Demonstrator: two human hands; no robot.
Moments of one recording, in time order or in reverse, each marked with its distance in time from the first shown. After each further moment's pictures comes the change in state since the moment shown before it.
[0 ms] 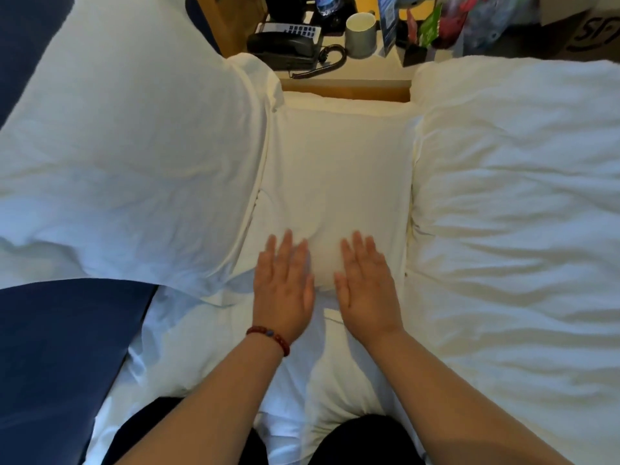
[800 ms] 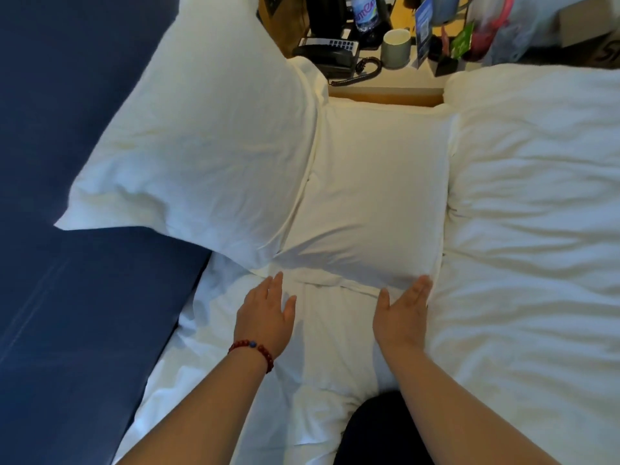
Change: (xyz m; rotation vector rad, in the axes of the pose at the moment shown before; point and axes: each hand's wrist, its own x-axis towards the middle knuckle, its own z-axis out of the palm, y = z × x) left_hand -0.106 -0.072 -0.059 -0.046 -0.393 -0.433; right_hand -0.079 -0.040 0.045 0.213 0.014 0.704
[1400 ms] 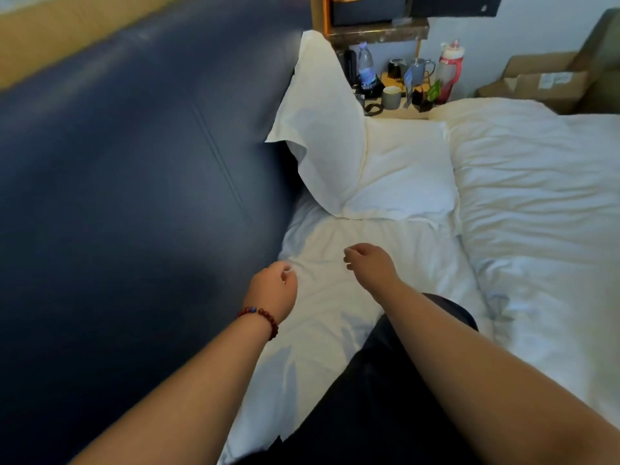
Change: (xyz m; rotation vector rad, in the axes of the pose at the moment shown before) left_hand -0.211 -0.227 -0.098 -0.388 0.123 0.119; right_hand -0.313 -0.118 0.052 0.273 -0.164 -0.229
